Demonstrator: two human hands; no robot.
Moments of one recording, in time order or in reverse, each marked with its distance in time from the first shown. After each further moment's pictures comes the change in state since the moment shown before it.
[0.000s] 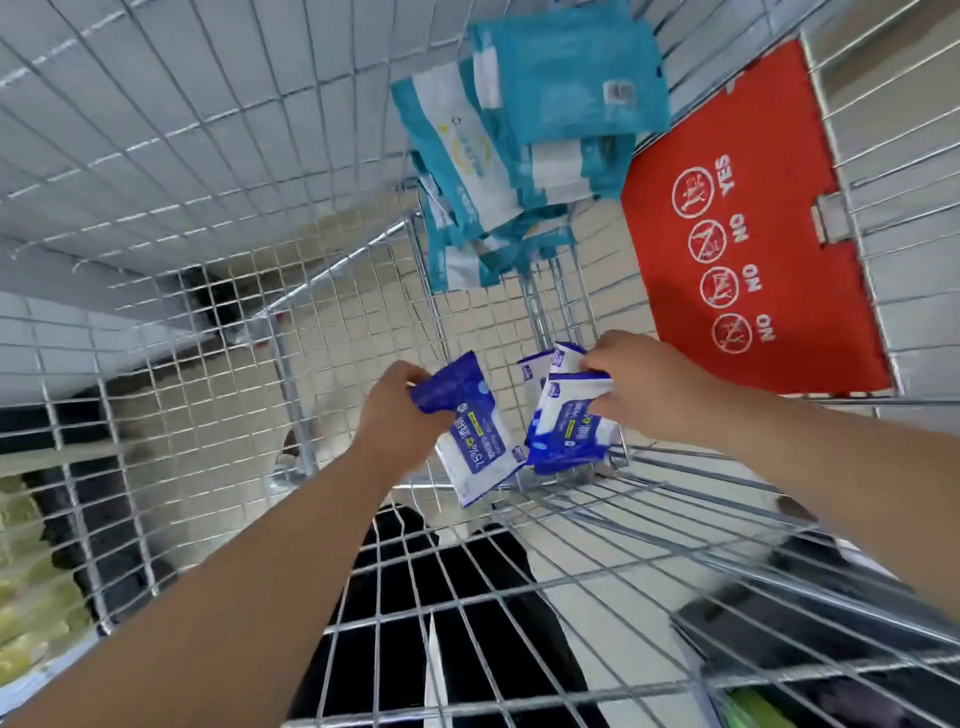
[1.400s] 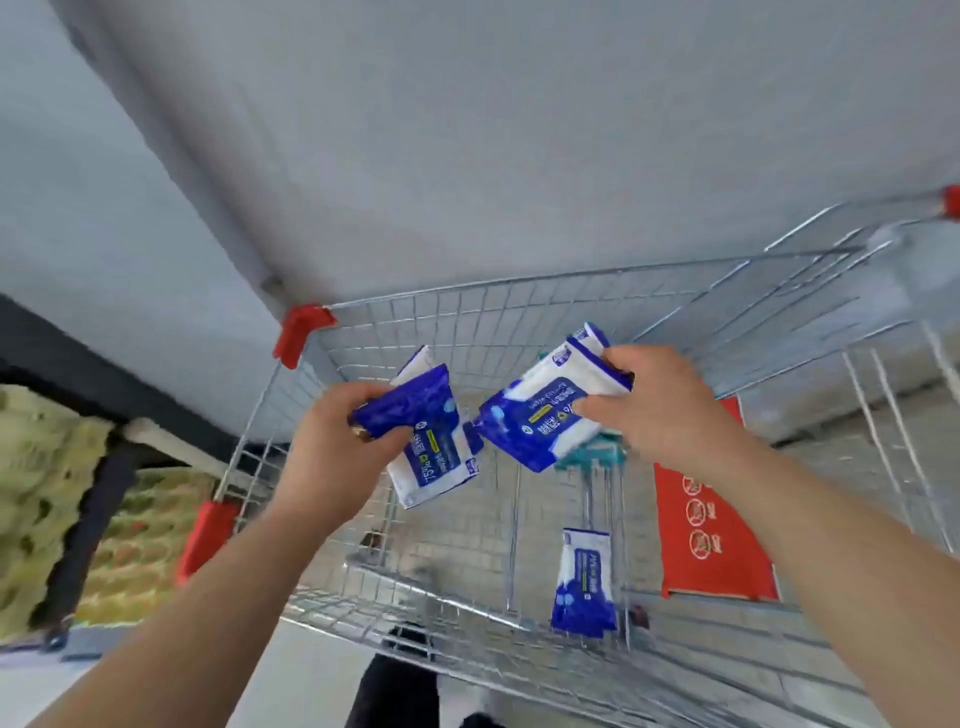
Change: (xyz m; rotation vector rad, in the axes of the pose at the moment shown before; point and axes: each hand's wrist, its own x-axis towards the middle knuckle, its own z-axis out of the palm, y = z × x) left_hand -0.226 0.089 -0.178 -0.298 0.604 0.284; right_hand -0.109 -0.164 -0.205 0.306 0.444 -0.255
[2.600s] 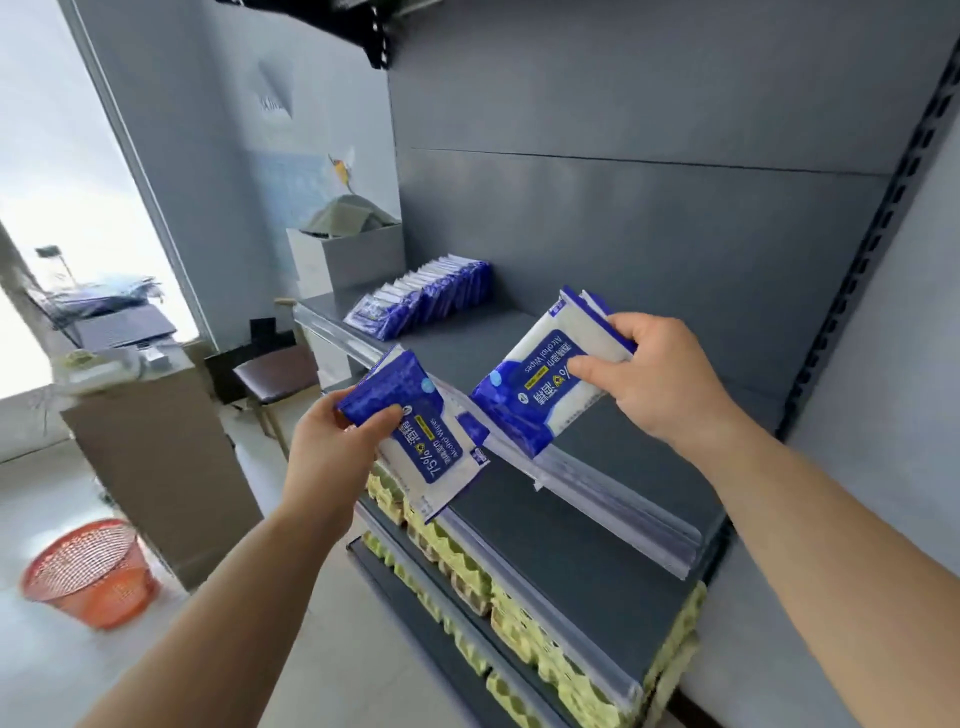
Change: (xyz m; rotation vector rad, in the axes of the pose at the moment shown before) left_hand -0.339 -0.110 -0.718 -0.639 1.062 0.011; right_hand -0.225 -0.767 0.246 0.325 -0.213 -0.900
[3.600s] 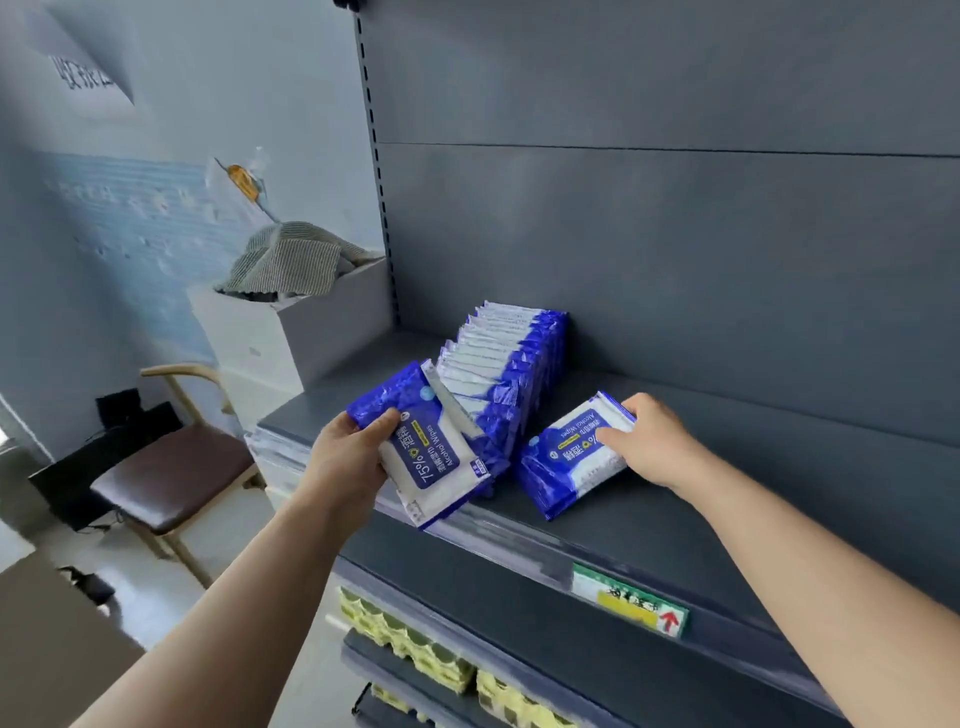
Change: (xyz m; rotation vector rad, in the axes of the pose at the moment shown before) left_hand 0.475 -0.044 -0.043 -0.189 -0.376 -0.264; right_hand 0.306 0.087 0.265 -0.330 0.124 0.646
